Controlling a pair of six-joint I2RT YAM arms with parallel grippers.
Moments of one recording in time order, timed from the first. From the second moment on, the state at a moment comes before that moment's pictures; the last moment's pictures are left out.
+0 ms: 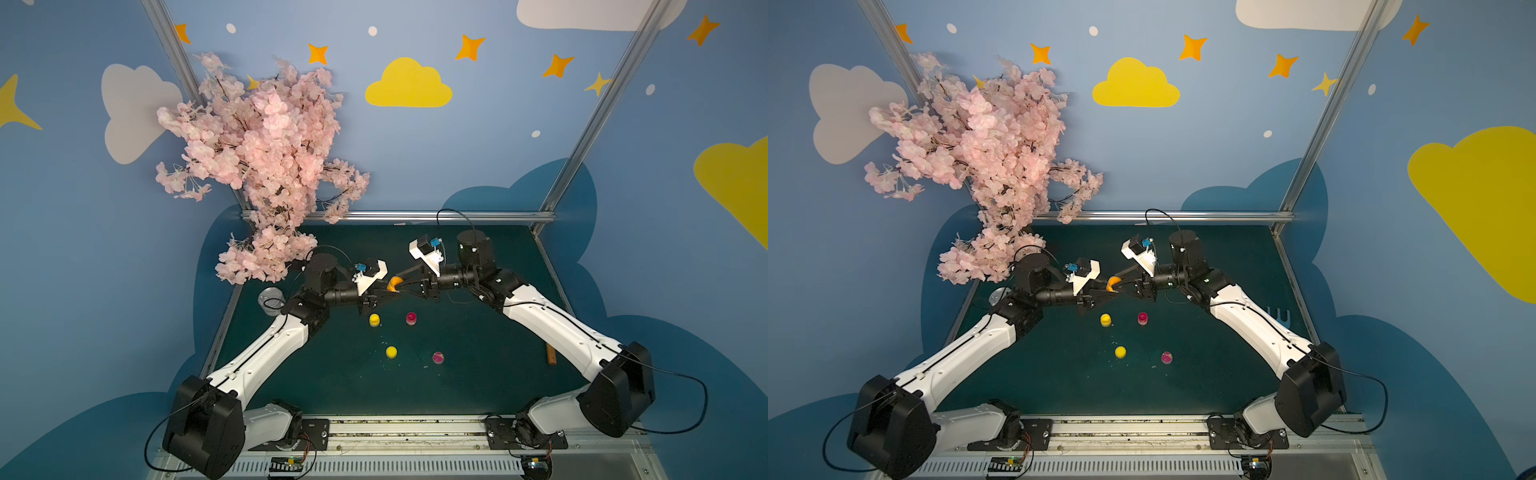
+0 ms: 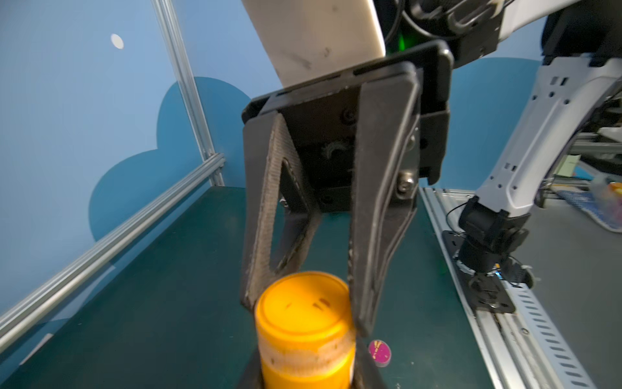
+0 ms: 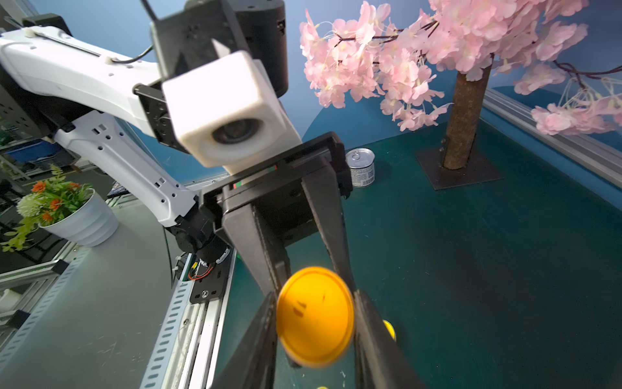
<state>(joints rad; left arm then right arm) -0.41 1.24 0.85 0.14 0.85 0.29 0.64 1.44 1.23 -0.18 -0.90 -0.10</state>
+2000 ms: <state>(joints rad) -0.54 1.25 0.74 0.26 0.49 0.38 0.63 1.38 1.16 -0.18 -0.59 0.32</state>
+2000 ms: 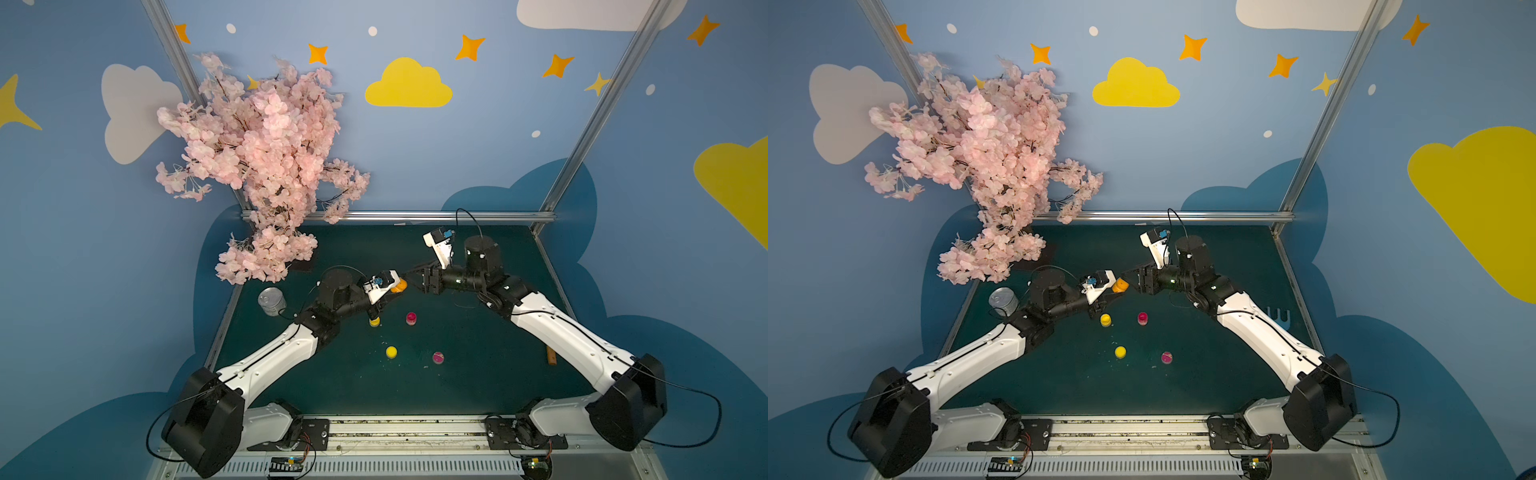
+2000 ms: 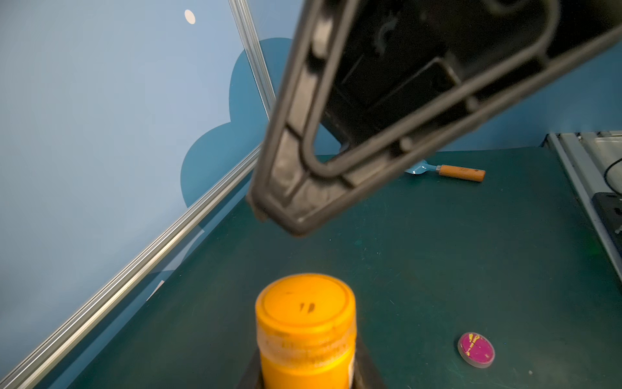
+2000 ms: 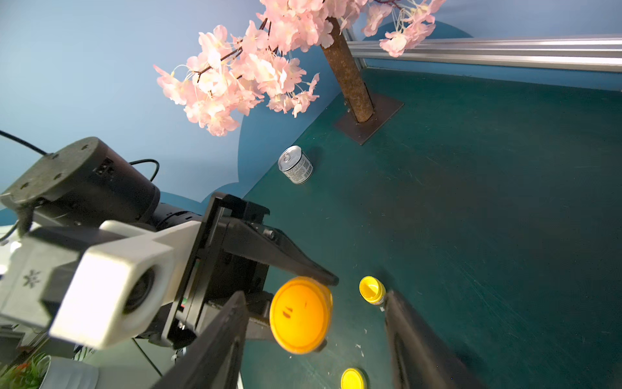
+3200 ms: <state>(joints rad) -0.53 1.27 0.74 0.26 0.43 0.37 0.67 1.49 1.24 -0.32 -0.62 0.25</state>
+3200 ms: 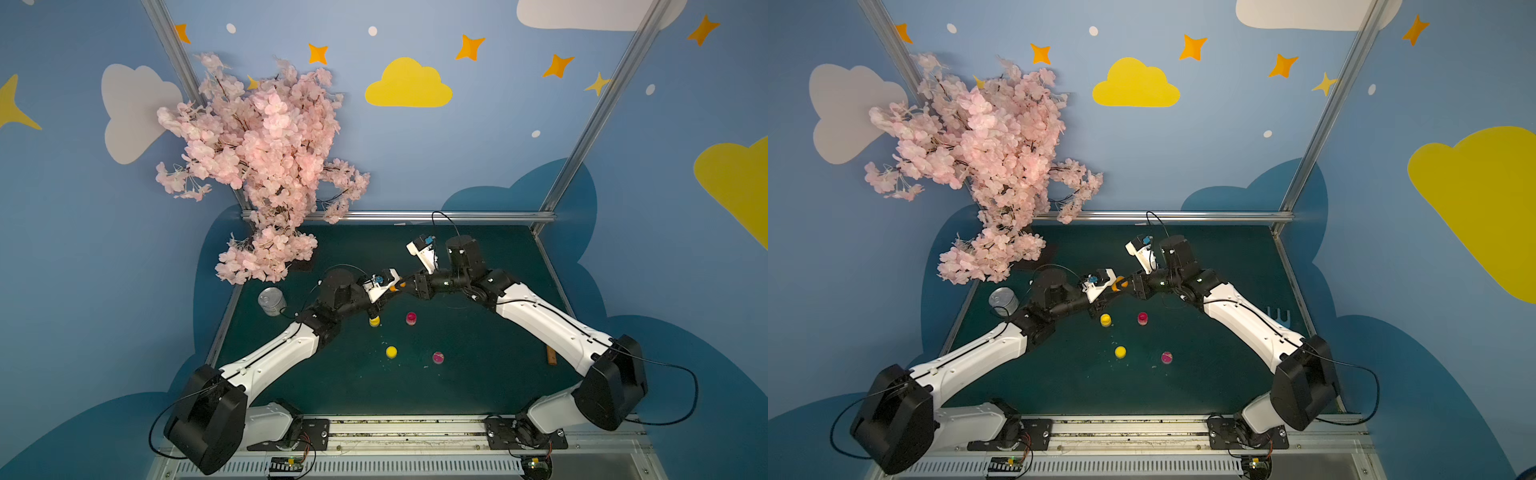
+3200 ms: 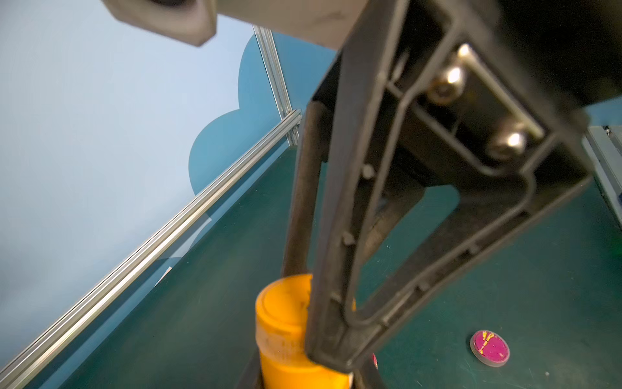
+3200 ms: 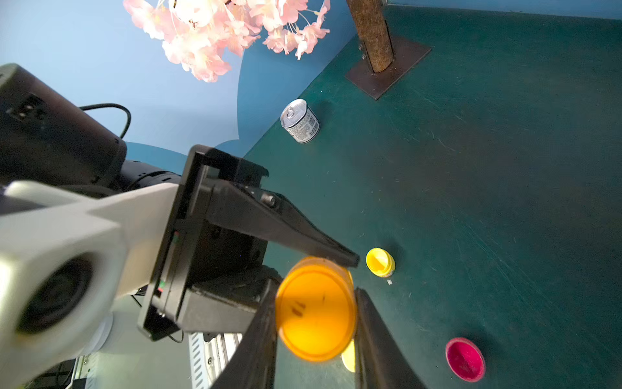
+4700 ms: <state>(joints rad) -0.13 1.39 0.26 0.75 -0.15 0.10 0.36 1.80 1.29 -0.46 0.03 -0.05</state>
